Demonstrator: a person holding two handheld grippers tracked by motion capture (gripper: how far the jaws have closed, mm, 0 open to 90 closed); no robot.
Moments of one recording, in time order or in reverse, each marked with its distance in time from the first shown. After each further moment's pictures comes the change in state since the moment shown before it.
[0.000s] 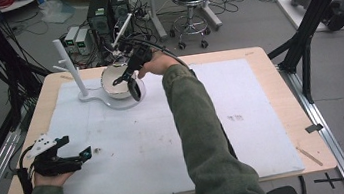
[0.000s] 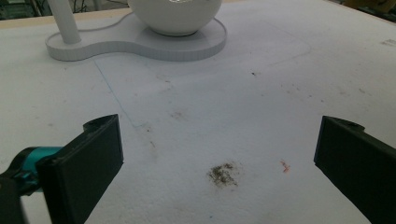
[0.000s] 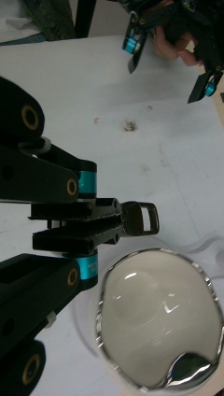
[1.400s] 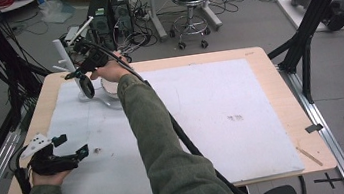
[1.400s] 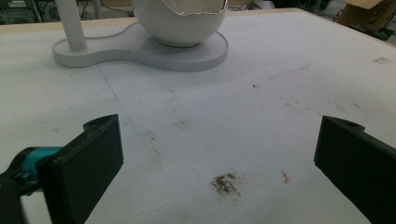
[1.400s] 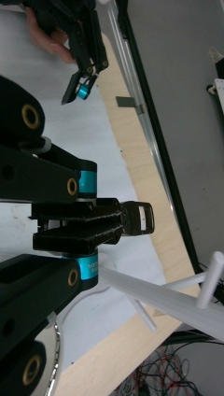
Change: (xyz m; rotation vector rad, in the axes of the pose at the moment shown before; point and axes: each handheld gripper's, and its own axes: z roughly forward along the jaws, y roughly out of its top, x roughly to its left) left arm 0.007 0.001 -0.002 -0.045 -0.013 -0.038; right arm 0.024 0.083 0.061 -0.274 -0.027 -0.004
